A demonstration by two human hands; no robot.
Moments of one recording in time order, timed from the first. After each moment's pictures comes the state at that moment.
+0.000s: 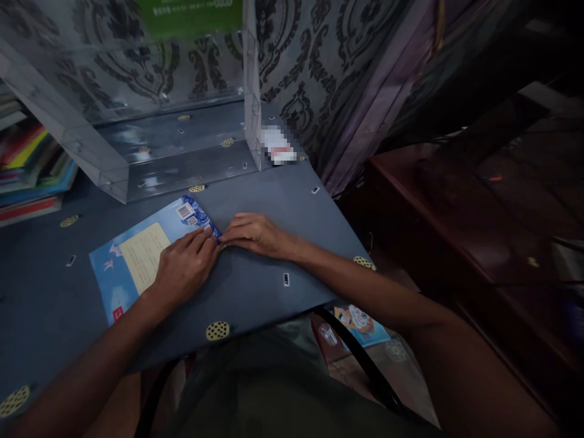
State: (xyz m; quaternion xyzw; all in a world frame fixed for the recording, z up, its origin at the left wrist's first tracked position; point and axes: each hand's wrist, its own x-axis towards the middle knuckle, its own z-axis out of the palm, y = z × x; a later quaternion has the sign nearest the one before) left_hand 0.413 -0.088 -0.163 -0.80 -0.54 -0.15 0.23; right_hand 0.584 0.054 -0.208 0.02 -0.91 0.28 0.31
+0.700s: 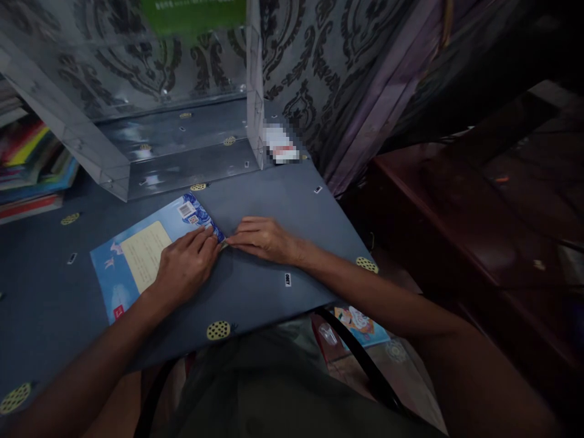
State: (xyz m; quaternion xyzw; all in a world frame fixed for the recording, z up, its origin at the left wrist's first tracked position) left_hand 0.413 -0.088 -0.163 -0.80 -0.53 -0.15 0.24; right_hand 0.598 0.047 -0.204 0.02 -0.93 0.19 0.32
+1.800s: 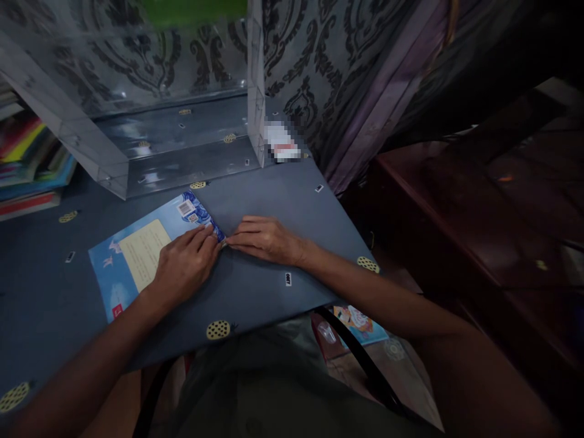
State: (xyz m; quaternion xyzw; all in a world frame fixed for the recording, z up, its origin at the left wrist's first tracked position) left_hand 0.411 -0.090 -0.168 -0.79 -0.57 -0.15 0.18; right_hand 0.599 0.044 -0.202 0.02 -0.94 0.15 0.31
